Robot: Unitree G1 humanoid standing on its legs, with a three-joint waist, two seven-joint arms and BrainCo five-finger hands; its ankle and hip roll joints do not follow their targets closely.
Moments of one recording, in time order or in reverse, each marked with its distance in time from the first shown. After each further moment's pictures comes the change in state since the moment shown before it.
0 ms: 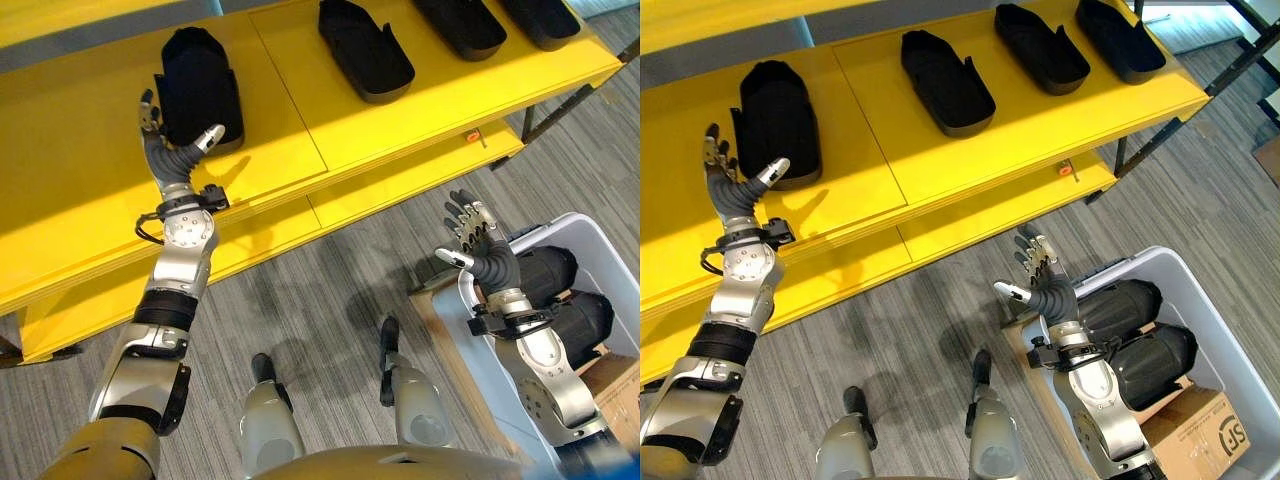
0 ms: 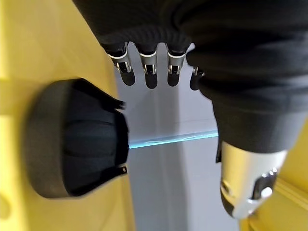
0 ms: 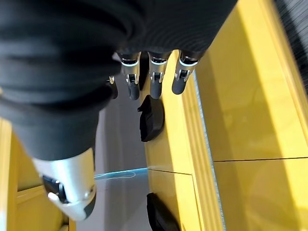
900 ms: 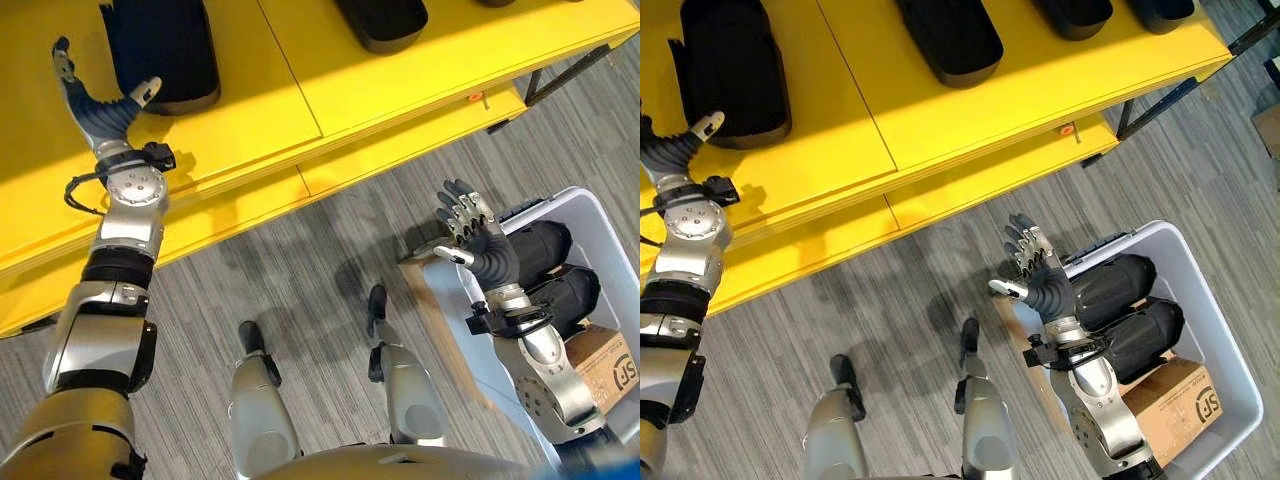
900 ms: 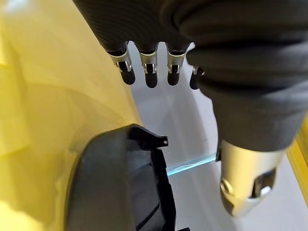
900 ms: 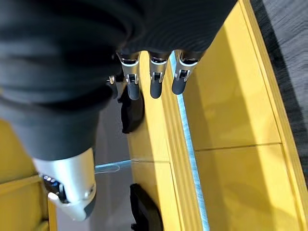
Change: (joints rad) left arm -0.199 0.187 -0.036 0.250 0.011 0.007 0.060; right arm -0.007 -0.010 0.031 -0.035 0.042 -0.043 0.039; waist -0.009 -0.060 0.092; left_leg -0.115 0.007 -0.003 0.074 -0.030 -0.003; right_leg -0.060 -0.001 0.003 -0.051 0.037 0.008
